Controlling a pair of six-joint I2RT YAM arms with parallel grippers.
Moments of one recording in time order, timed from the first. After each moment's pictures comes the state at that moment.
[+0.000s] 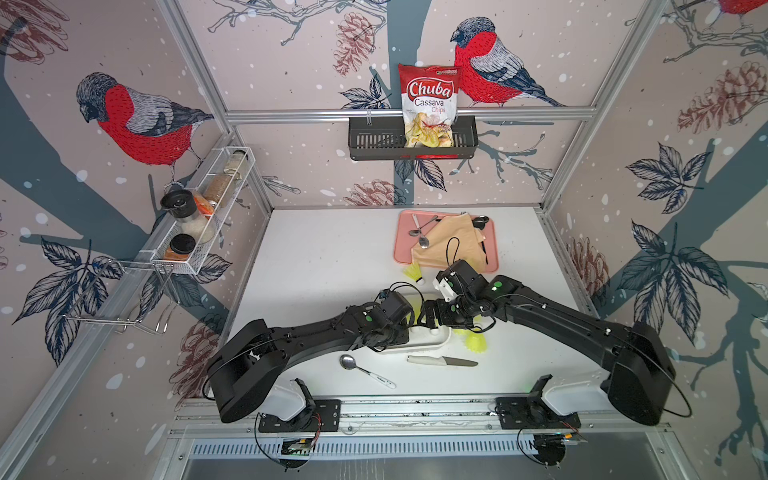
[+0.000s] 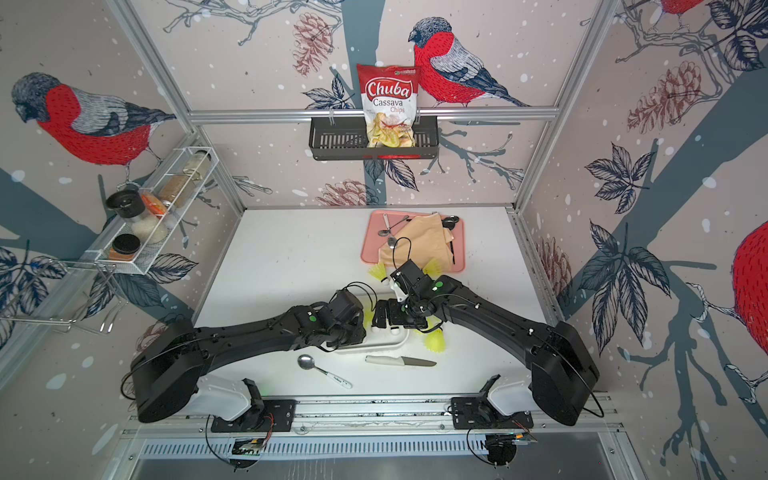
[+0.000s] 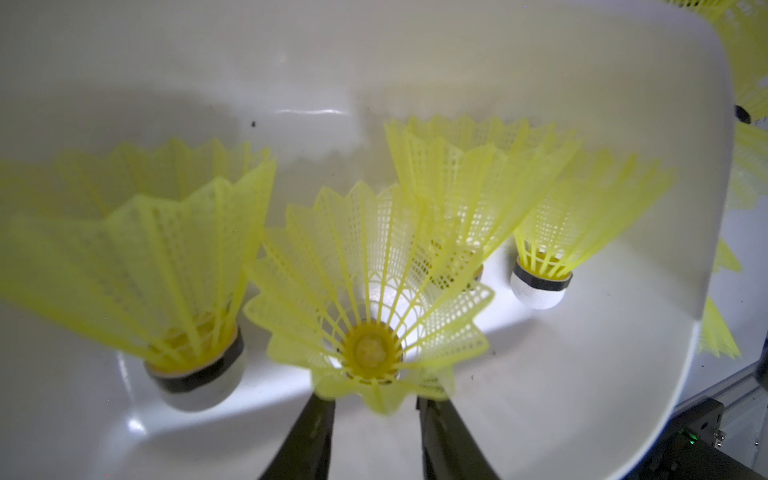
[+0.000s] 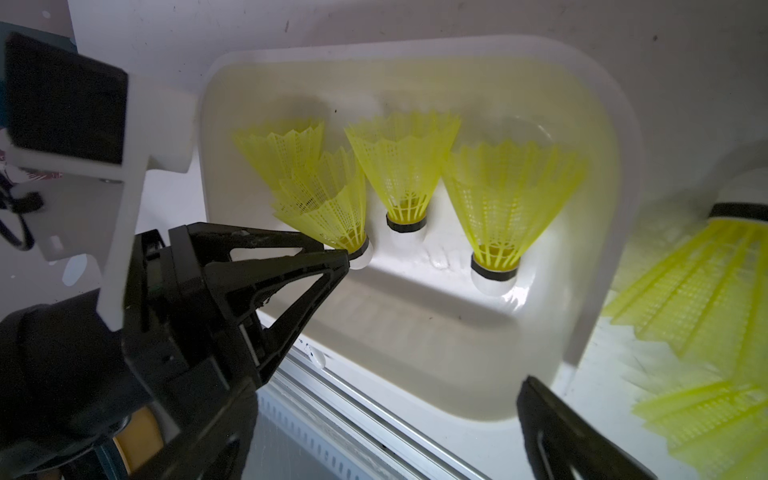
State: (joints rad) left arm -0.94 1.43 0.77 -0.42 0.01 -1.00; right arm 0.83 1.38 1.00 -0.73 -0.32 0.65
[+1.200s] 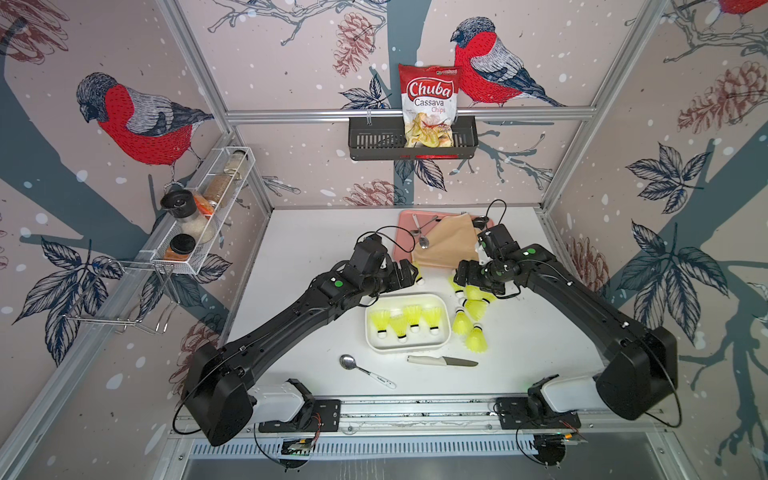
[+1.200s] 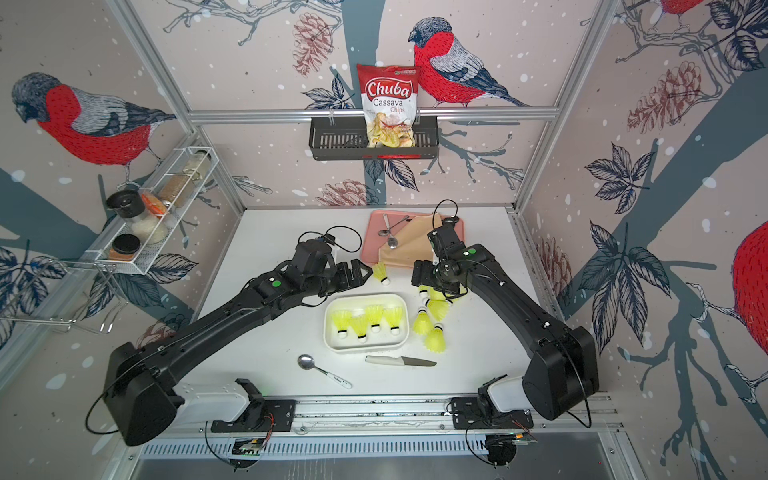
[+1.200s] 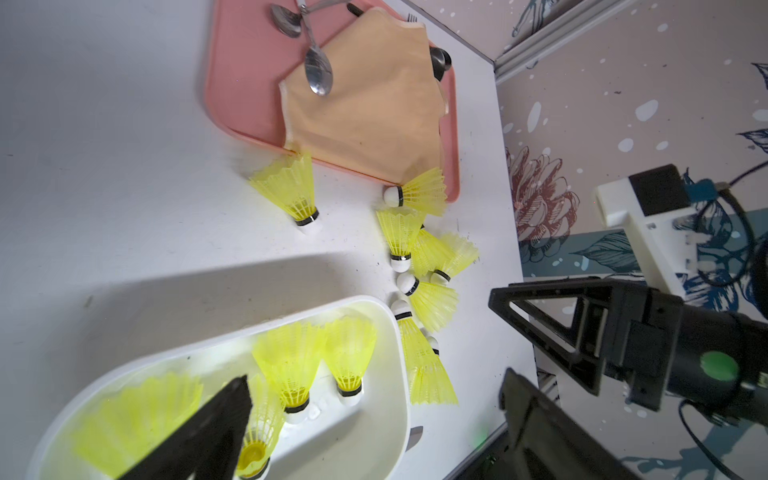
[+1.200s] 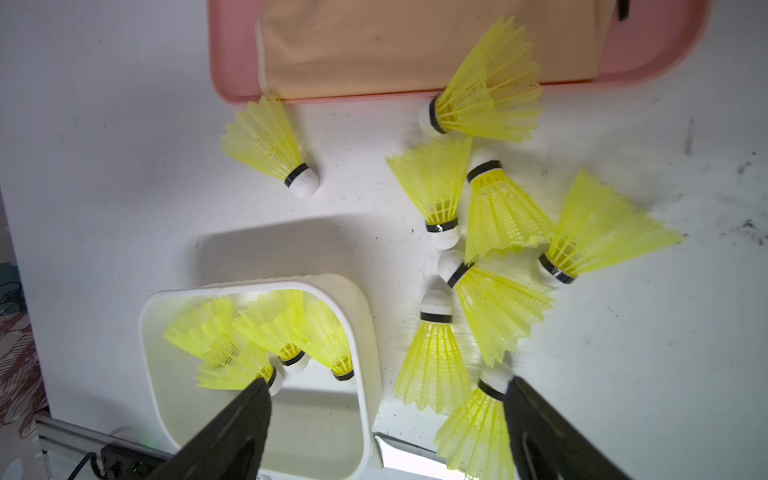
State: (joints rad) left arm -0.69 1.32 1.06 -0.40 0.16 -0.82; right arm 0.48 1.41 1.20 -0.93 -0.13 0.54
